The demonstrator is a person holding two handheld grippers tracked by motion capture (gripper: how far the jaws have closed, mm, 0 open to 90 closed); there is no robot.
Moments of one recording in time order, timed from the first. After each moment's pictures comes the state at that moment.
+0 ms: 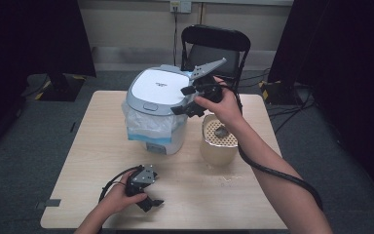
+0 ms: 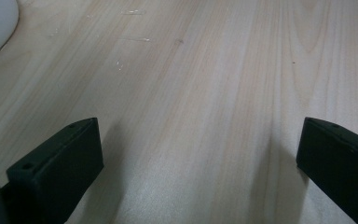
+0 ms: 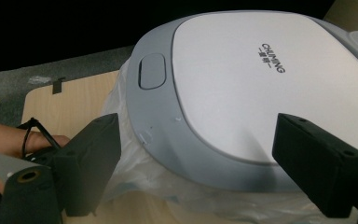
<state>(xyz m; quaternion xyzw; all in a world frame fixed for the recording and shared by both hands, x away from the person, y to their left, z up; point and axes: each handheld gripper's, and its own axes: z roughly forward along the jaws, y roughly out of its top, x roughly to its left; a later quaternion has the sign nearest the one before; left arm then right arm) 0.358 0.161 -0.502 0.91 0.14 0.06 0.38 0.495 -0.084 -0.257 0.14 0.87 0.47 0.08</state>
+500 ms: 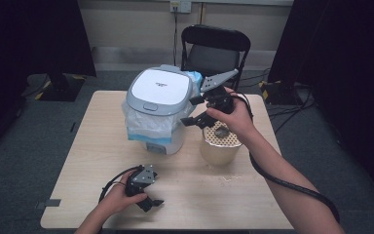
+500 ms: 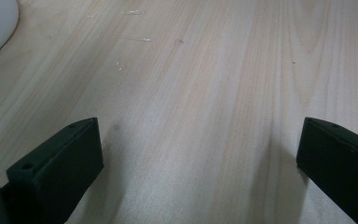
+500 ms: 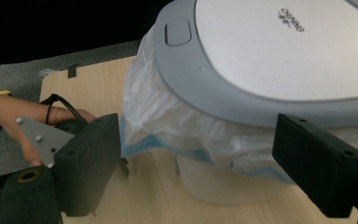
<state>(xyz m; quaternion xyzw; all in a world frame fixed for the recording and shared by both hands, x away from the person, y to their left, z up) 0.358 0.160 -0.502 0.91 0.14 0.06 0.39 0.471 -0.112 -0.271 0.14 0.87 0.47 0.07</state>
